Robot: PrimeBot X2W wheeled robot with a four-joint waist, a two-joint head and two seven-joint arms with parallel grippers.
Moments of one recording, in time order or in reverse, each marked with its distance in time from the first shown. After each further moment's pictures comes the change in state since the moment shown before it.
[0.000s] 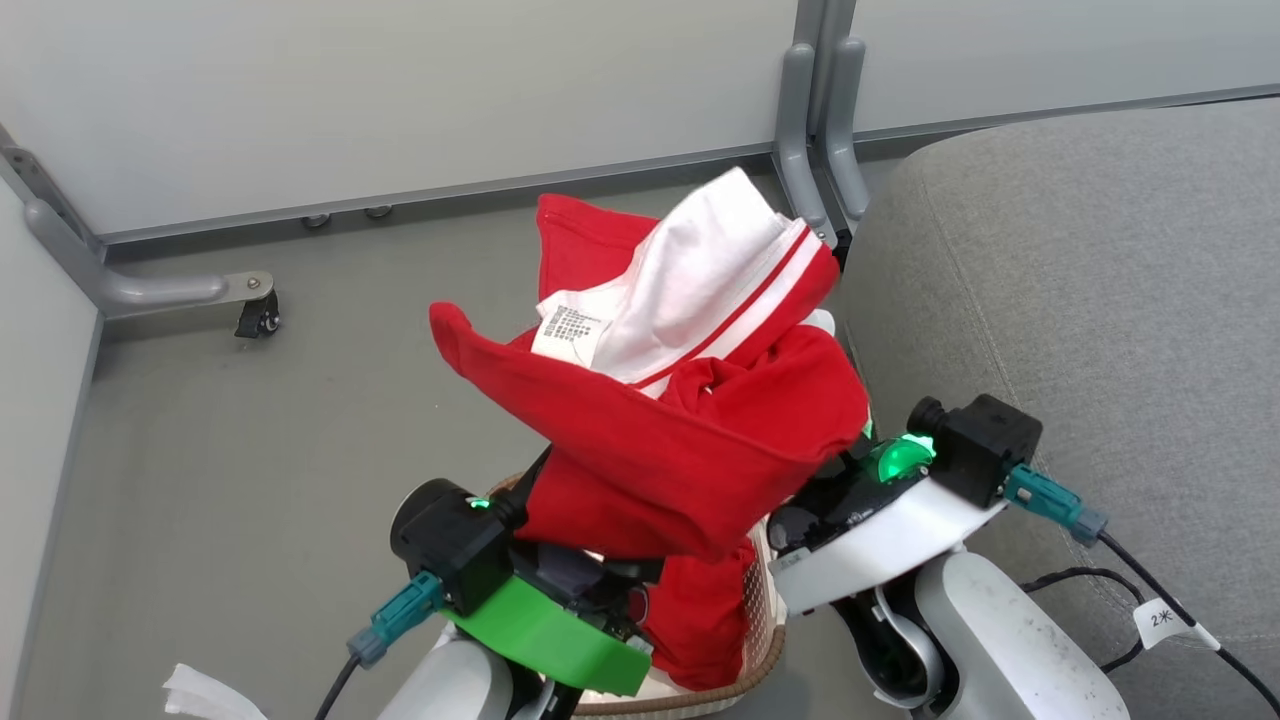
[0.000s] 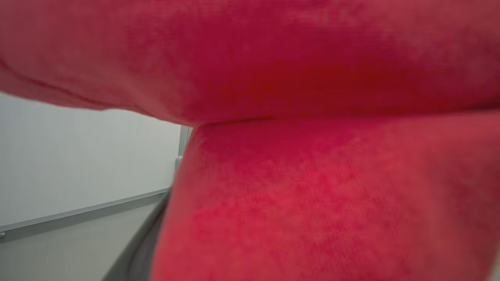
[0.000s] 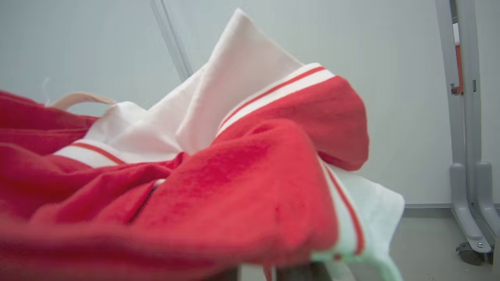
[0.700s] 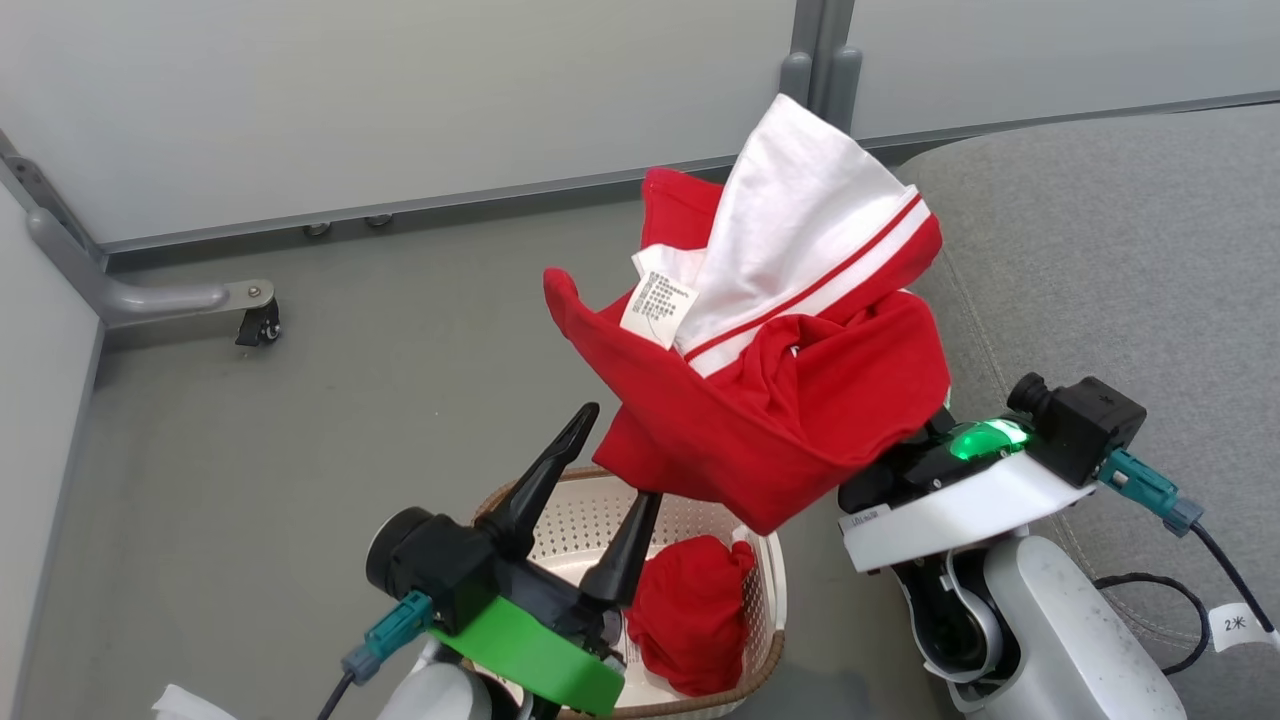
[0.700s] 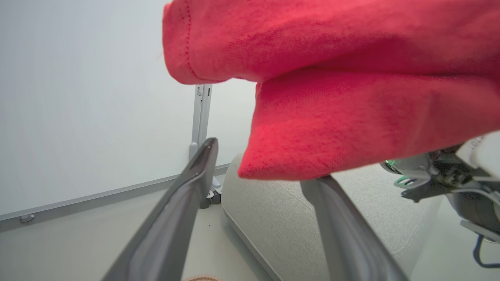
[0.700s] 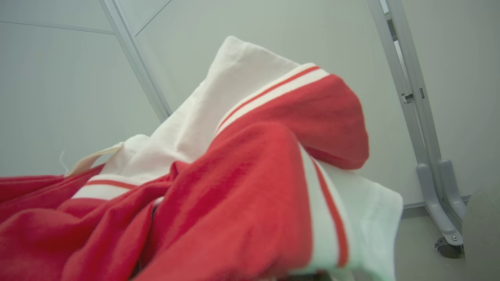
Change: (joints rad) left arm 0.034 0.030 0.020 0.037 0.026 0.000 0.000; right arm 0.029 -0.009 -0.137 -0.035 0.079 0.000 0.000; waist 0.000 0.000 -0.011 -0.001
